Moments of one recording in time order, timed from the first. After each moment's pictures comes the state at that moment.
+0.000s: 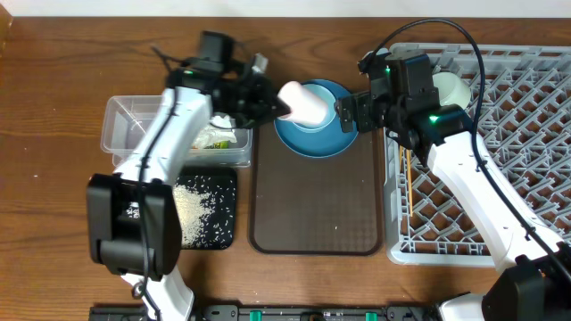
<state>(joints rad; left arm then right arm) -0.15 1.88 1.50 -0.81 0.87 -0.50 0.33 1.59 1.28 -0.51 -0.14 0.10</state>
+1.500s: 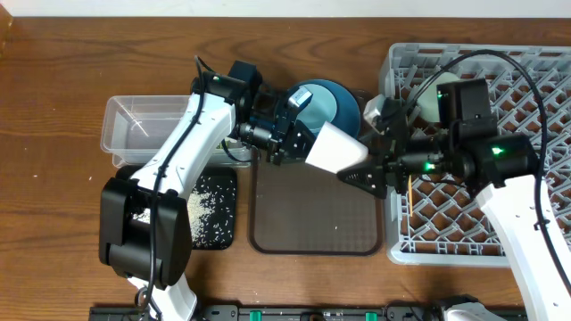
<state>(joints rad) -0.32 1.87 1.50 -1.26 1.46 0.04 0.22 1.32 1.25 -0.96 -1.00 -0.44</state>
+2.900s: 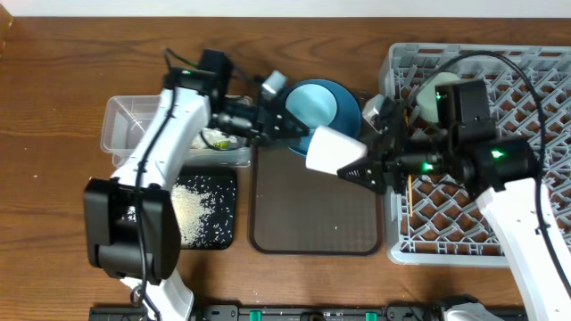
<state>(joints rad) -0.17 1.86 1.50 -1.16 1.31 0.07 0.21 1.29 1.24 -0.98 -0.95 -0.37</state>
